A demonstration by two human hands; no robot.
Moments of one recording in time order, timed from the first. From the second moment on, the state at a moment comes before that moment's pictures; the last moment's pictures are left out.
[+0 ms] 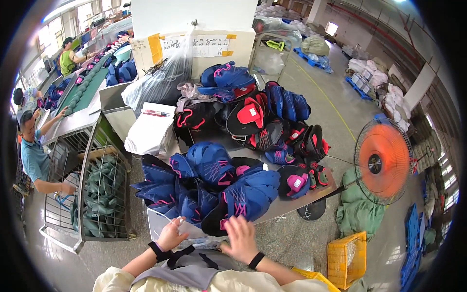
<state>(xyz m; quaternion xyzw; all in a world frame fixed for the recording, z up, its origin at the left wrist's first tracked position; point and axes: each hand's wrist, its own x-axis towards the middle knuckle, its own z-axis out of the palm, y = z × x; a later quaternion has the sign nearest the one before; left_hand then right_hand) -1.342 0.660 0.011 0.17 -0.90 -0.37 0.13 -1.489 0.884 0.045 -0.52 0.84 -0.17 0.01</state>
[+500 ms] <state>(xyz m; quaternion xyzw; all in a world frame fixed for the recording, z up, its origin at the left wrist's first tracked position) -1.373 0.684 -0.019 0.19 -0.92 -0.35 0.06 -1.528 0.931 -0.025 -0.11 0.64 -0.74 0.17</state>
